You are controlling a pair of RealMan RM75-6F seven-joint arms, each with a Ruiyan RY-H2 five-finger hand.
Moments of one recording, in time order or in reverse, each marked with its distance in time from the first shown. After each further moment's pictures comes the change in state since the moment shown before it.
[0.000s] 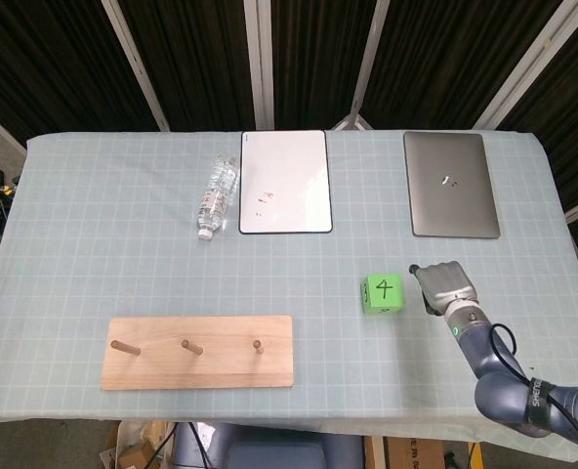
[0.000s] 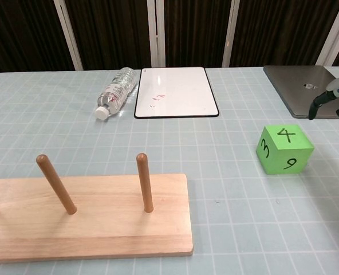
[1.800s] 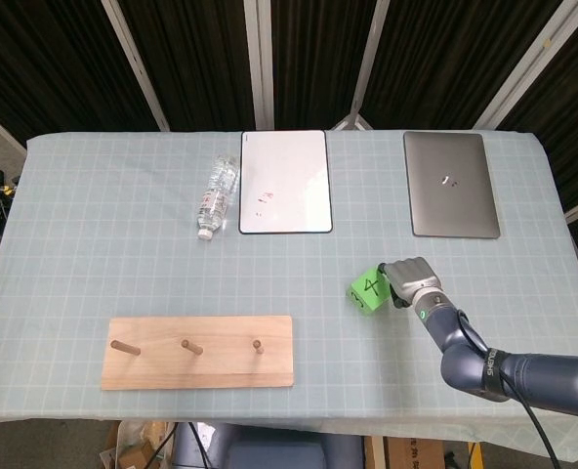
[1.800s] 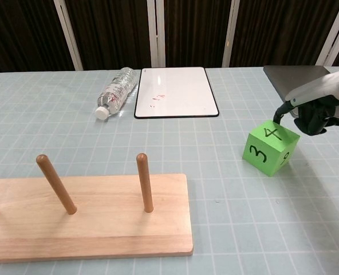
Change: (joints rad) left arm -0.001 -0.001 -0.004 -0.002 -0.010 -0.005 0.012; right arm 0.190 -0.146 -0.062 0.171 0.109 -0.150 0.139
